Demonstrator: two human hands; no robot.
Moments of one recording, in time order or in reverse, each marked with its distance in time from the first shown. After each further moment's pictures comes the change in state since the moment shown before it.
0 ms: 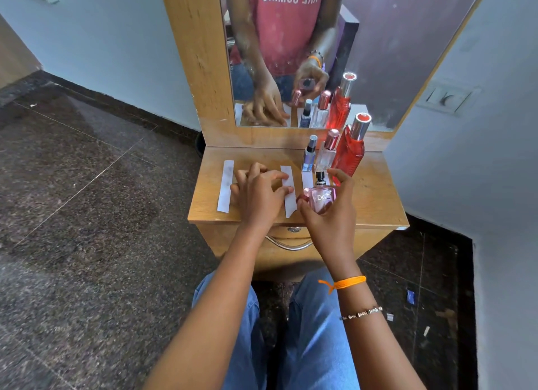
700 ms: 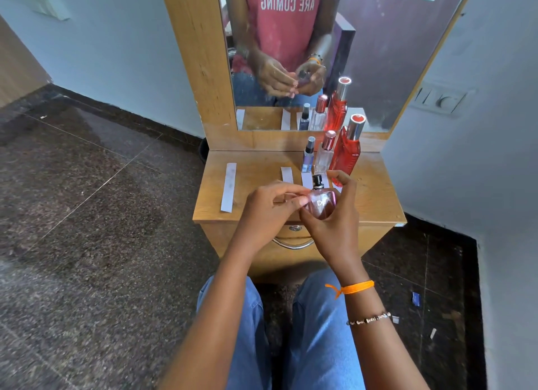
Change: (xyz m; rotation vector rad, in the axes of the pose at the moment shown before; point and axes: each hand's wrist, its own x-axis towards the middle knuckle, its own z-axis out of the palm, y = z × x) left_hand -0.040 0.009 -0.046 -0.669 -0.327 0.145; right_hand -0.010 -0.006 -0.013 0.168 -0.069 -0.106
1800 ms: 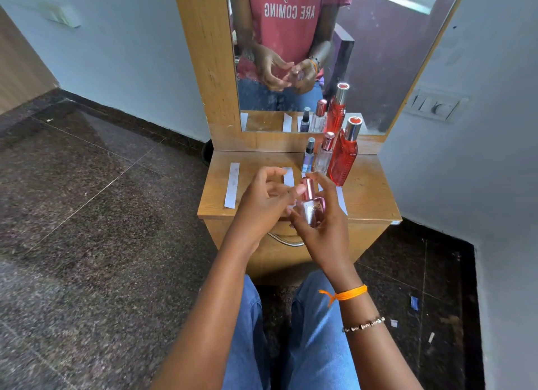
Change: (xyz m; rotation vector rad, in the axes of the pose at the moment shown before) left_hand -0.019 0.027 -0.009 -0.226 0.099 -0.176; right_hand -0.021 -0.022 0.004 0.085 -0.109 -0.083
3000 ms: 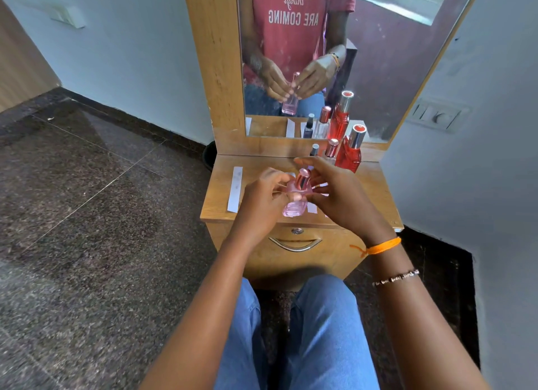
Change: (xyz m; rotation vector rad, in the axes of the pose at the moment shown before) left_hand 0.016 -0.003 -0.006 0.382 0.018 0.283; right_hand 0.071 -0.025 -0.030 -0.427 -0.428 -0.083
